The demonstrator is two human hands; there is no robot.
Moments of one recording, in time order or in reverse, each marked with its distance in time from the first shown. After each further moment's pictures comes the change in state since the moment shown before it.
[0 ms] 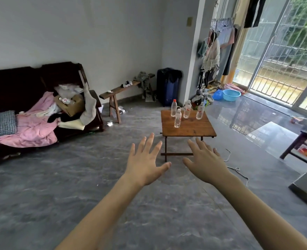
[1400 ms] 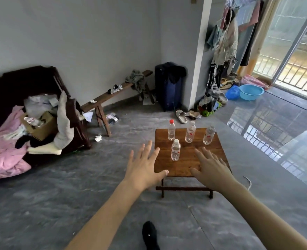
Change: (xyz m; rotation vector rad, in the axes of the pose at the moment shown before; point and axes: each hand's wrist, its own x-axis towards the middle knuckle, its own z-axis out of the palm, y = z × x) left_hand 0.559 0.000 0.018 0.010 -0.104 -0.093; right_hand 0.522 0.215 0.008 0.084 -0.184 0.036
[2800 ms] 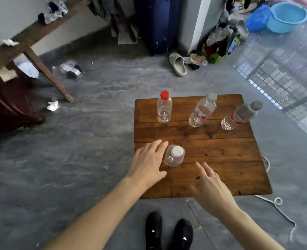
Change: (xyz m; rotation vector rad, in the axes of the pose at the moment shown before) left_hand 0.418 -0.035 0.251 -0.111 -0.248 0.201; right_hand 0.351 0.120 0.238 0.150 -0.362 0.269
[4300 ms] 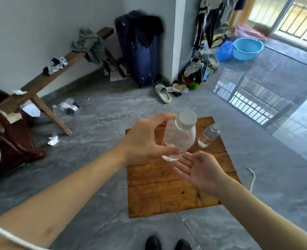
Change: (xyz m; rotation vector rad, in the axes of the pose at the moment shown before) left_hand -0.010 0.088 -0.199 -0.545 0.260 0.442; right_hand -0.026 -0.010 -0.141 1.942 -0.395 0.190
